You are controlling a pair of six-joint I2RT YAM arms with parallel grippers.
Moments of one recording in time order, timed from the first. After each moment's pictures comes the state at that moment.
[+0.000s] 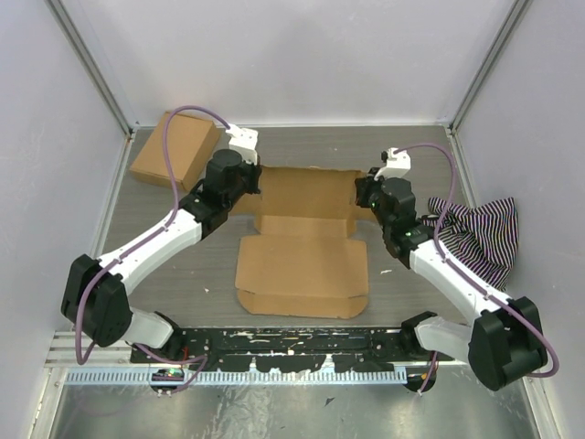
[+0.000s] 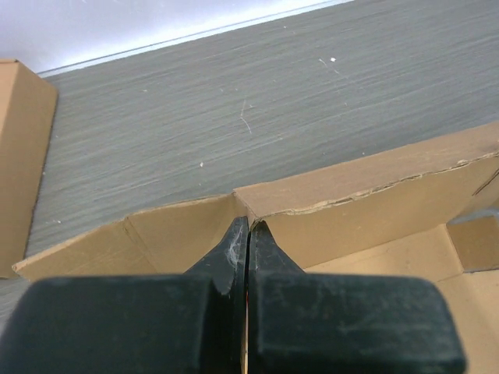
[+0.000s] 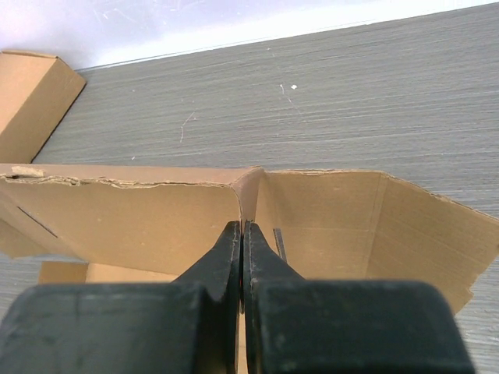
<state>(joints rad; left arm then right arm) -0.61 1.42 1.08 0.02 -0.22 -0.13 0.39 1.12 0.70 0.21 0.19 0.32</state>
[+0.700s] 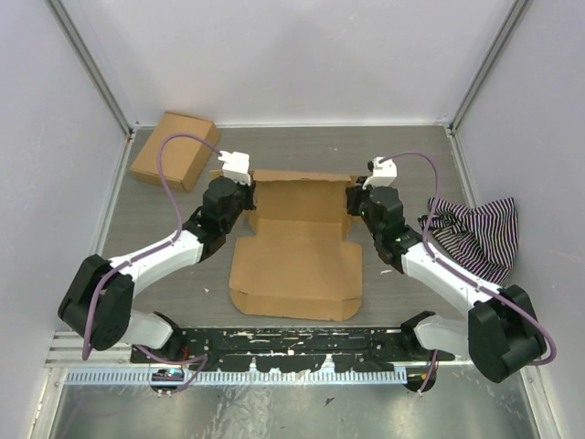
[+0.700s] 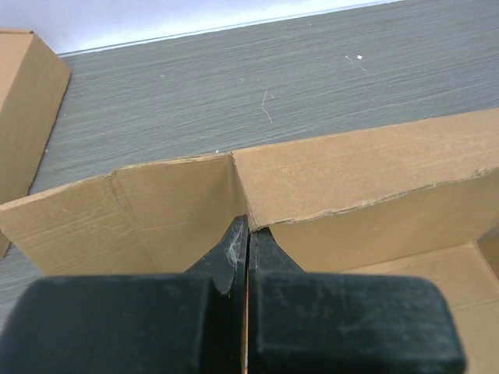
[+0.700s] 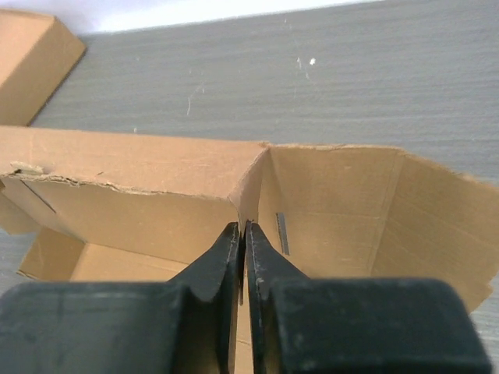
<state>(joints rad) -0.61 1.40 0.79 0.39 -0.29 -0.12 0.46 1.18 0.64 0.33 0.23 0.31</state>
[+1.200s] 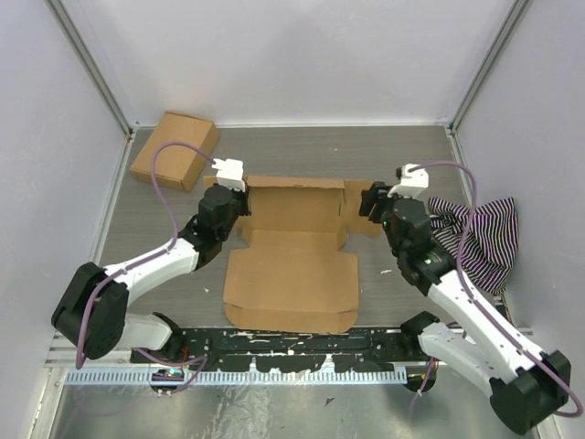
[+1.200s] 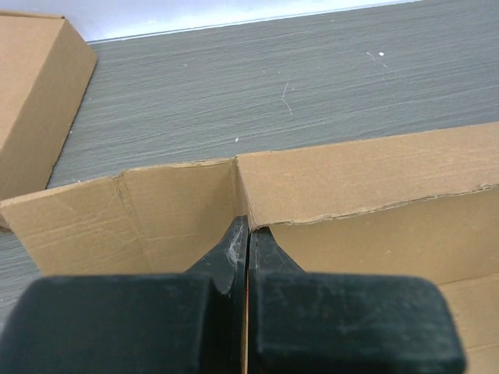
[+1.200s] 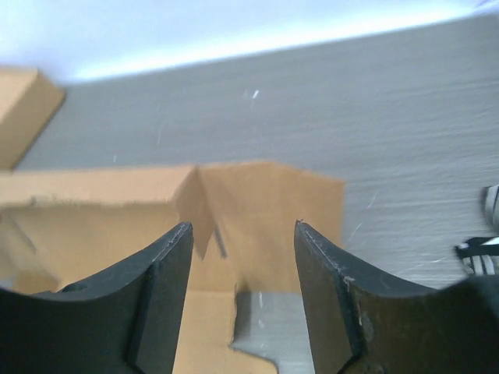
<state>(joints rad) -0.61 1.35 0.71 0.42 -0.35 -0.13 0.48 0.87 0.66 -0.02 0.35 0.29</state>
